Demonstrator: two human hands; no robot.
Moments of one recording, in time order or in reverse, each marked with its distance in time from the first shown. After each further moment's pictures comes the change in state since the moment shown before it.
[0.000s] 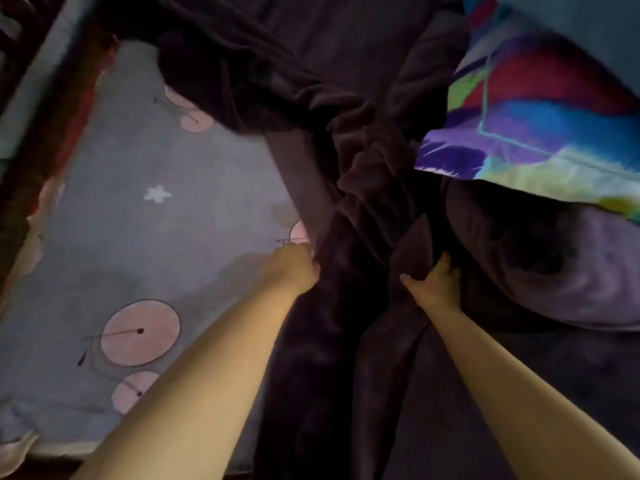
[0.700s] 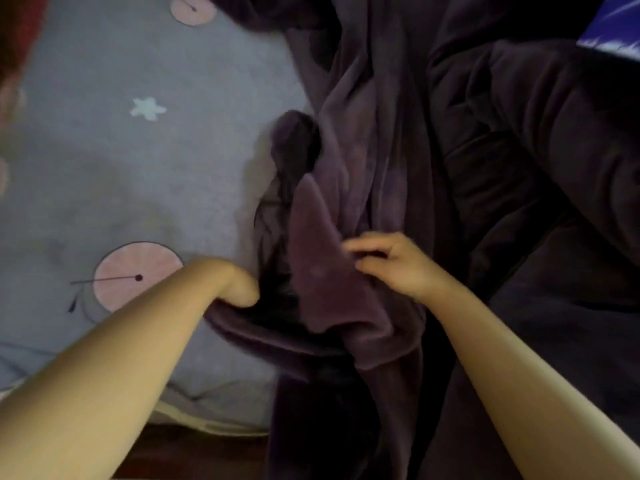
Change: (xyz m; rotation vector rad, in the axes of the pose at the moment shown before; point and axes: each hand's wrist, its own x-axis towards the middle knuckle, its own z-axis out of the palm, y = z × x) left_hand -0.014 -0.112 0.035 0.310 -0.854 -0.164; right_hand -0.030 -0.040 0.075 0.222 -0.656 -0.567
